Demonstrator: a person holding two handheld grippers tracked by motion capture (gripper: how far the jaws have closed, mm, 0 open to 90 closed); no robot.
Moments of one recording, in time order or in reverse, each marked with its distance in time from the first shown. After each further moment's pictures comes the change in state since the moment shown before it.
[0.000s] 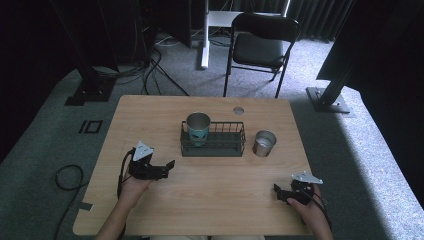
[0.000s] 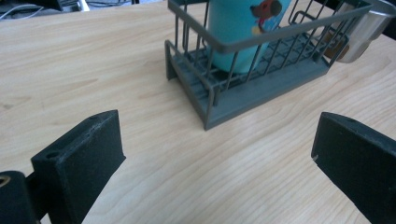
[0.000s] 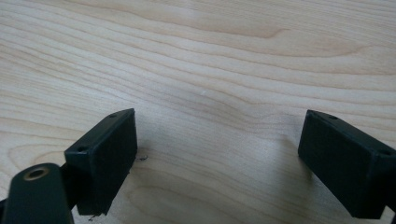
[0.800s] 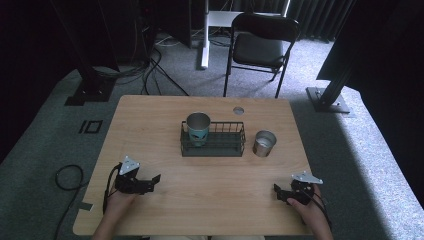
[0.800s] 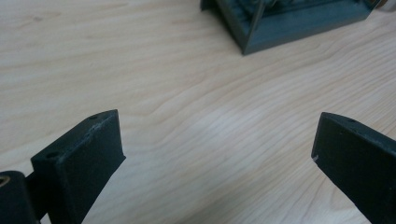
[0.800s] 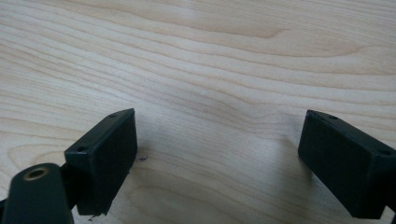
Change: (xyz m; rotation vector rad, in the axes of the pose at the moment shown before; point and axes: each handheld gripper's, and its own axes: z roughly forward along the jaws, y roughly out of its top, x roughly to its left) left arm 0.028 -0.057 -0.017 0.091 0.033 -0.044; right arm 0.000 0.000 0.000 -0.001 0.000 -0.003
